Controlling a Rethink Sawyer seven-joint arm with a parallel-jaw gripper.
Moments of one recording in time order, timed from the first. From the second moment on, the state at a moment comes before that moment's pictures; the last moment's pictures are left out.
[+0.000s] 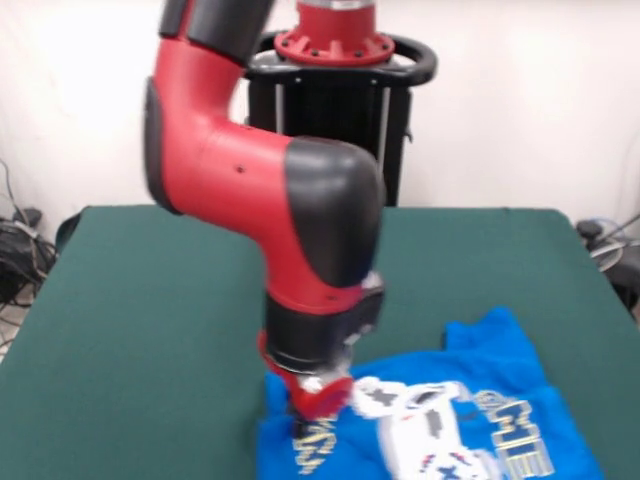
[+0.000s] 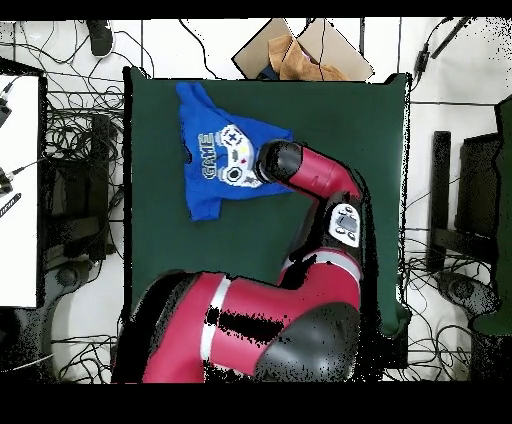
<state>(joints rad) -0.18 -0.20 -0.21 1.25 0.25 0.50 2.33</state>
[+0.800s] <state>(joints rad) -0.42 -0.29 -0.21 1.45 0.00 0.43 2.33</state>
